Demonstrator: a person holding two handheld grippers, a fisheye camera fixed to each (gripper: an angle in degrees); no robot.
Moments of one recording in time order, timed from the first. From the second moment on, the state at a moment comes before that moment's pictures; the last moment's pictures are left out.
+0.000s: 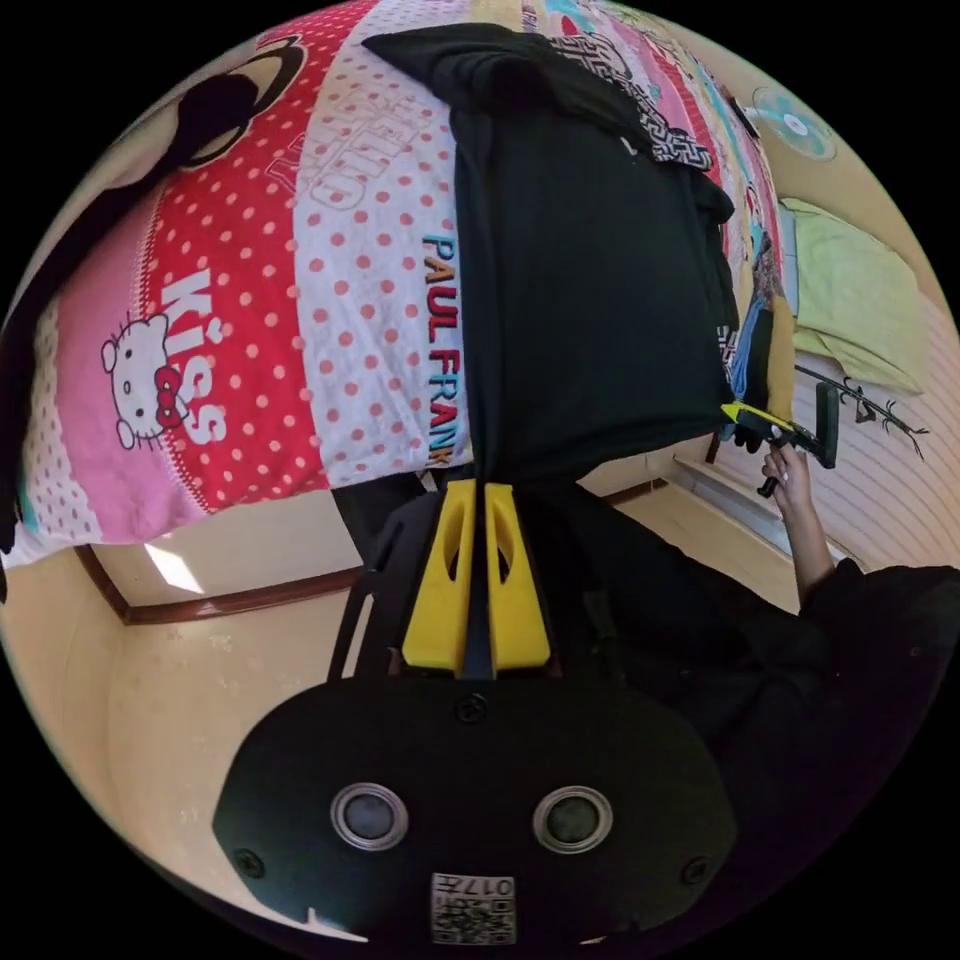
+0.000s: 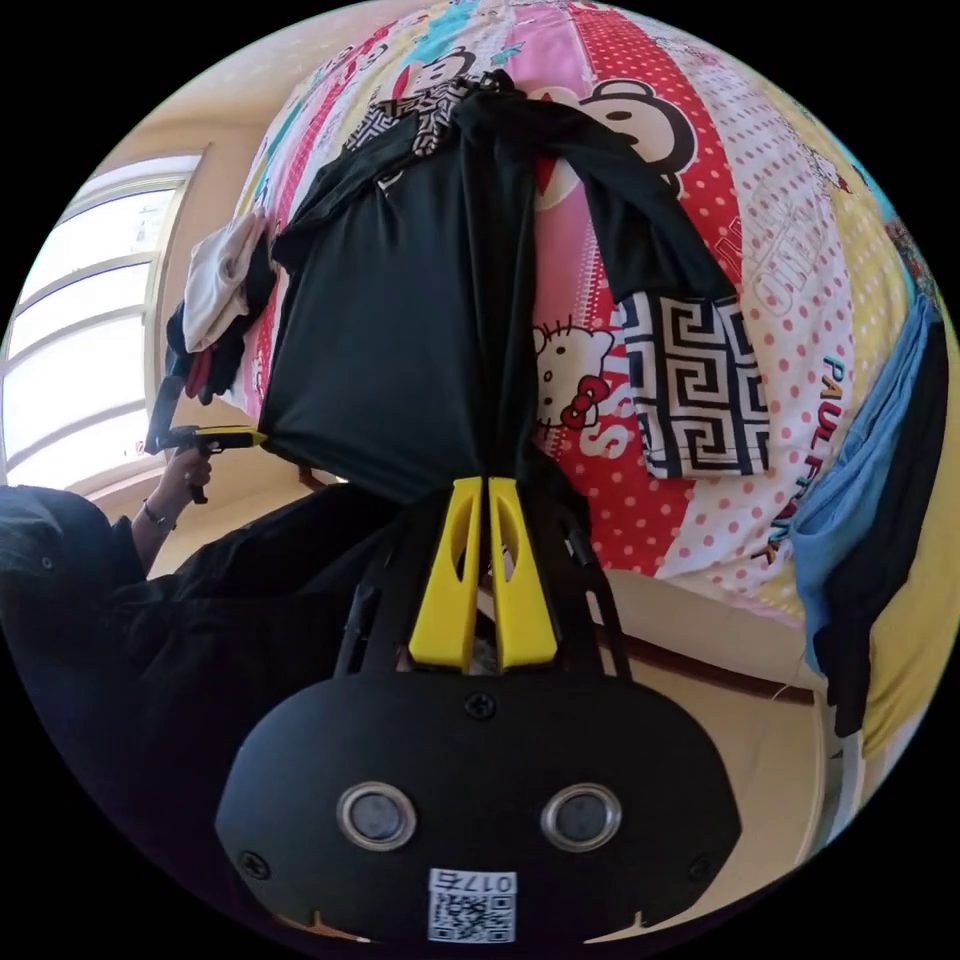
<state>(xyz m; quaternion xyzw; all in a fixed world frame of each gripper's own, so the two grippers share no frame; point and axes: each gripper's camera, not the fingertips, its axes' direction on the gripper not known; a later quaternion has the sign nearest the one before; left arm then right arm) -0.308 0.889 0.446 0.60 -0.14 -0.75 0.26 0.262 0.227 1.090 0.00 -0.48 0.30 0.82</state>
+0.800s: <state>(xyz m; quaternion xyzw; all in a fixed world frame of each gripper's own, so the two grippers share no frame) -0.354 0.924 0.389 0.72 -0.12 -0.64 0.22 0.534 0.270 0.856 0.04 -0.02 0.39 0.92</state>
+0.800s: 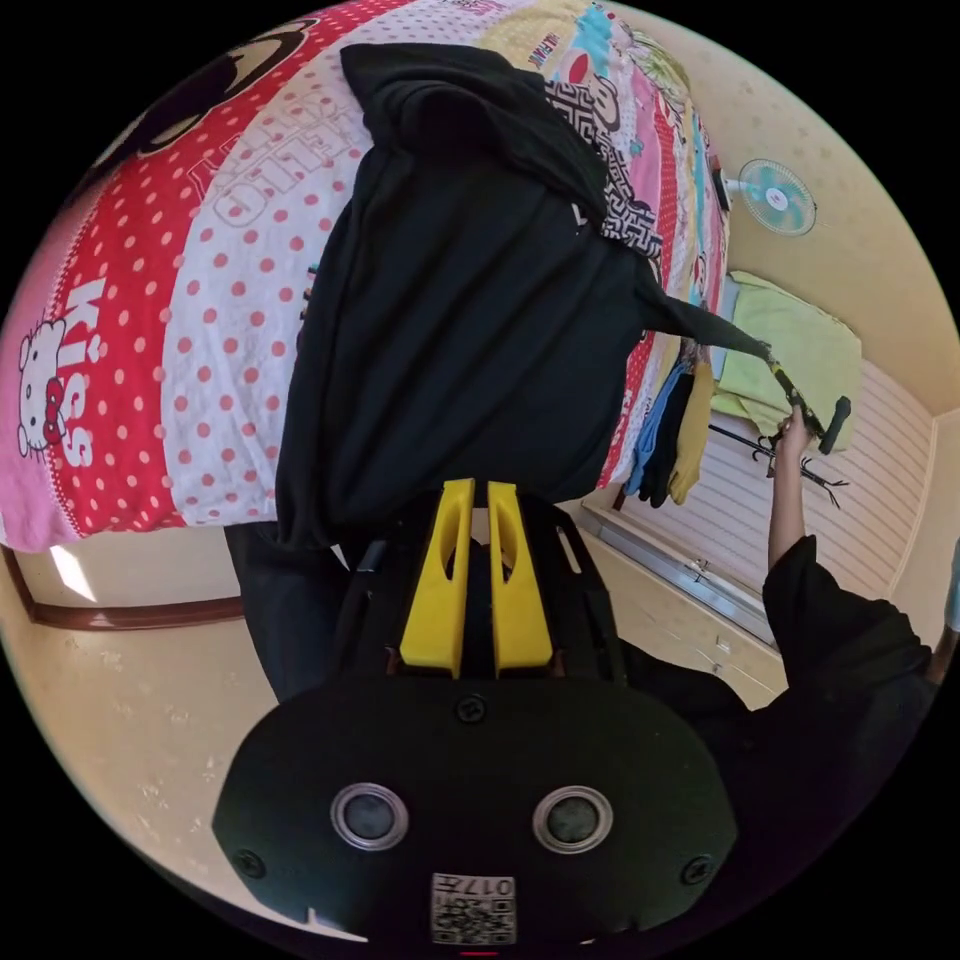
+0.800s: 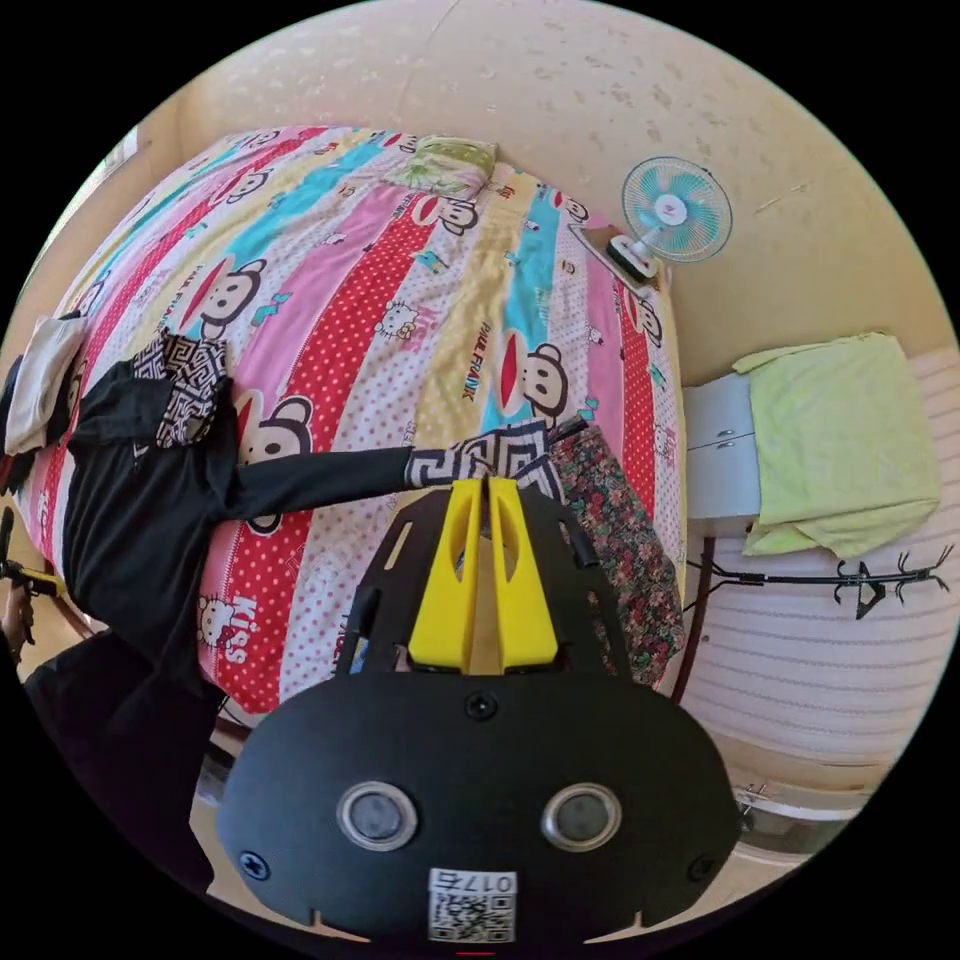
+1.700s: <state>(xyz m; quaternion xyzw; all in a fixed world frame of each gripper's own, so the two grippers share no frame) -0.378 0.949 0.393 0.75 -0.06 -0.62 0.21 0.595 0.366 0.928 0.06 -0.34 0.55 0.76</state>
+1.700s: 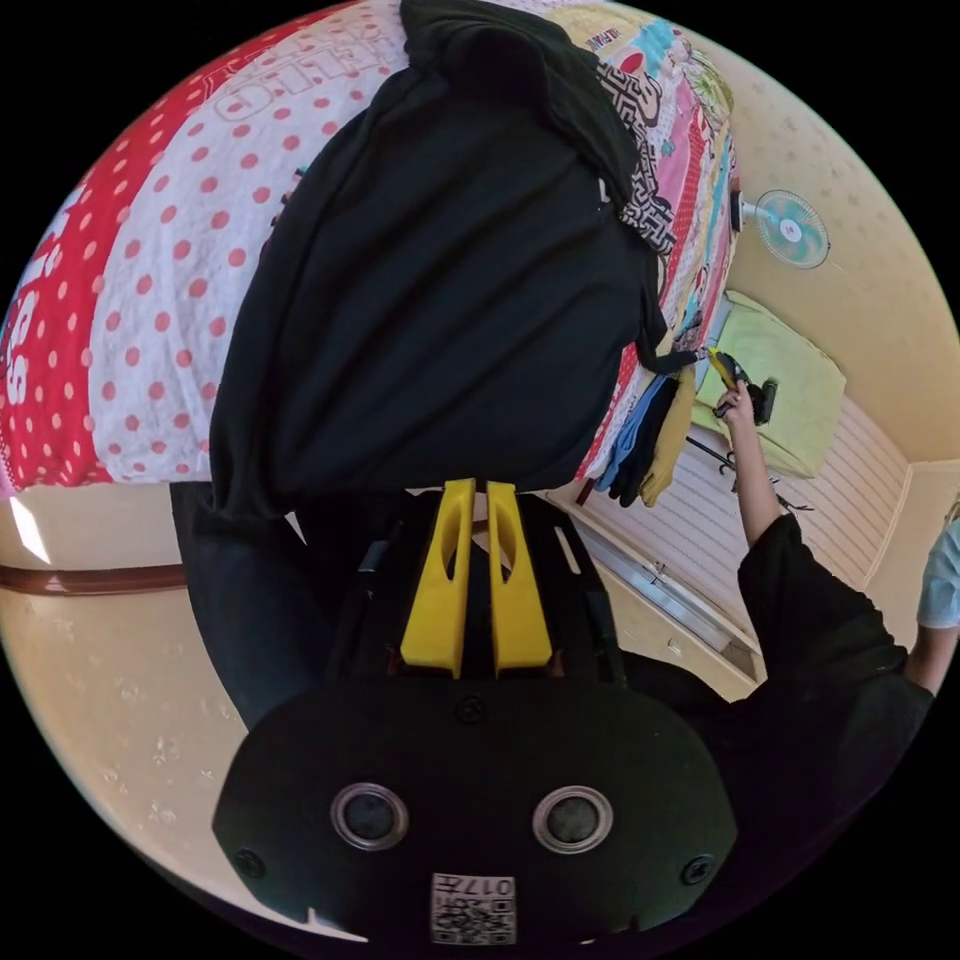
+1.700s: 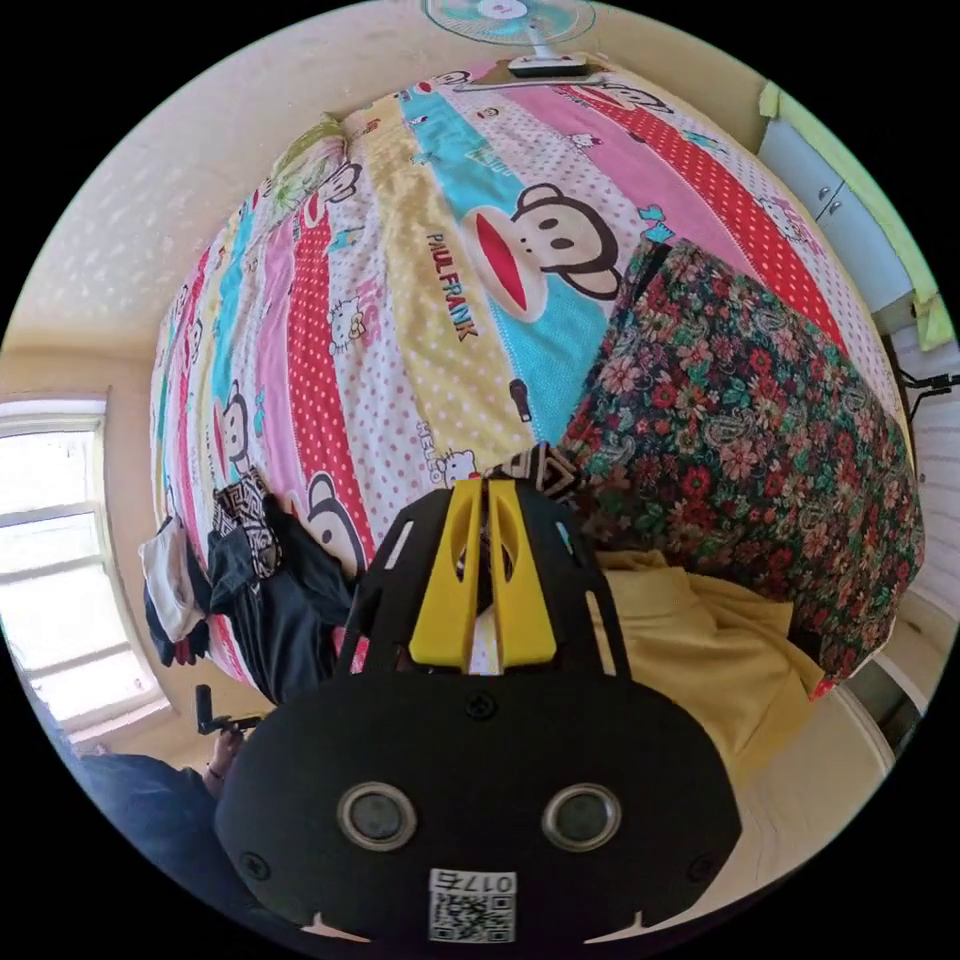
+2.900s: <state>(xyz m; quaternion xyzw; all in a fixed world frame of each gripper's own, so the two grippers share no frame) -0.366 0.945 0.419 0.78 -0.09 -0.58 0.22 0.541 0.534 0.991 0.21 -0.29 0.69 0.63</state>
